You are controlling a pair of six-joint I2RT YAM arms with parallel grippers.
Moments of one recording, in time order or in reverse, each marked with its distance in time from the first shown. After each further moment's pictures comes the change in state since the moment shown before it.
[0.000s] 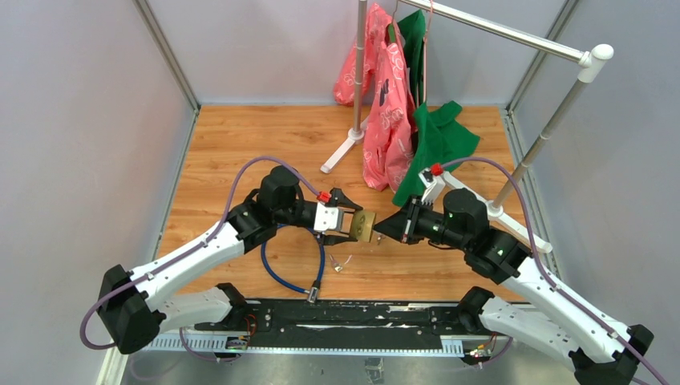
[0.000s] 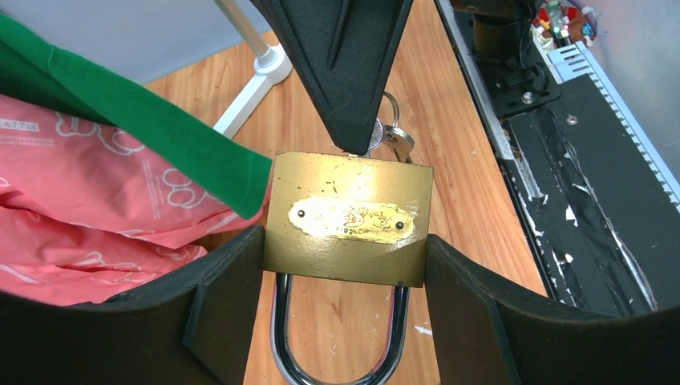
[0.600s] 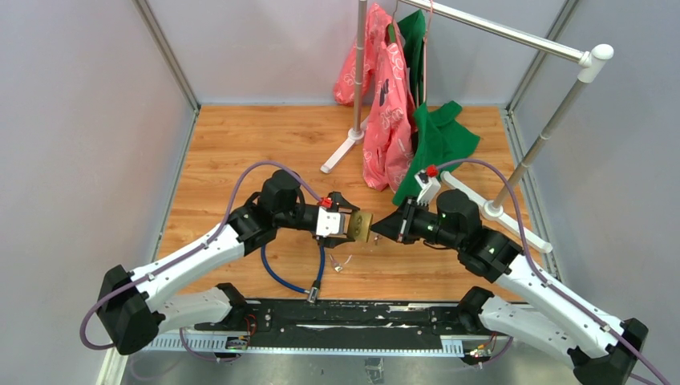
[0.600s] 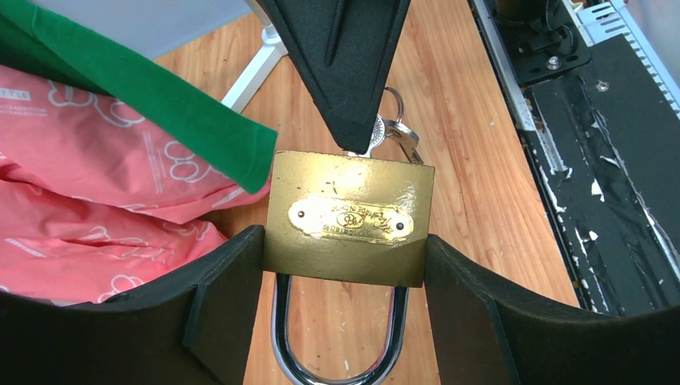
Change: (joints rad) left arm -0.001 -0.009 -0.028 -0.026 -0.061 0.073; right arm 0.001 0.020 -0.053 0.064 0.008 0.020
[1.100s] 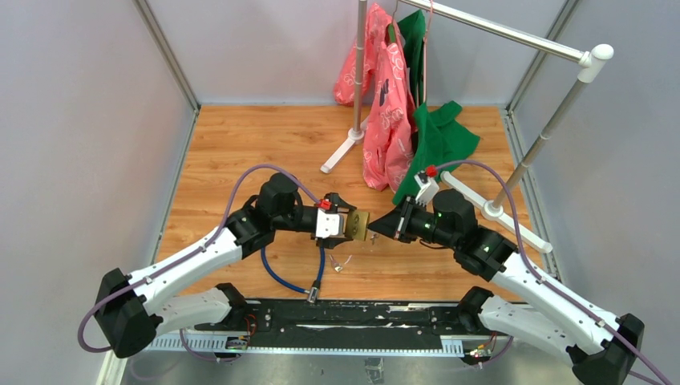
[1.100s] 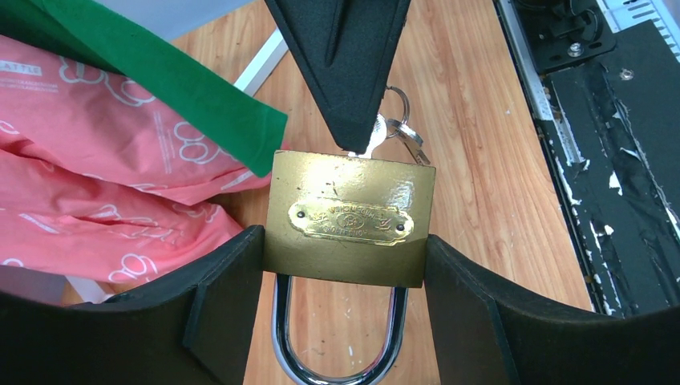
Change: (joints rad) left arm -0.004 -0.028 -0.035 0.013 -0.052 0.002; right arm 0.000 0.028 -0.024 0.047 0.009 0.097
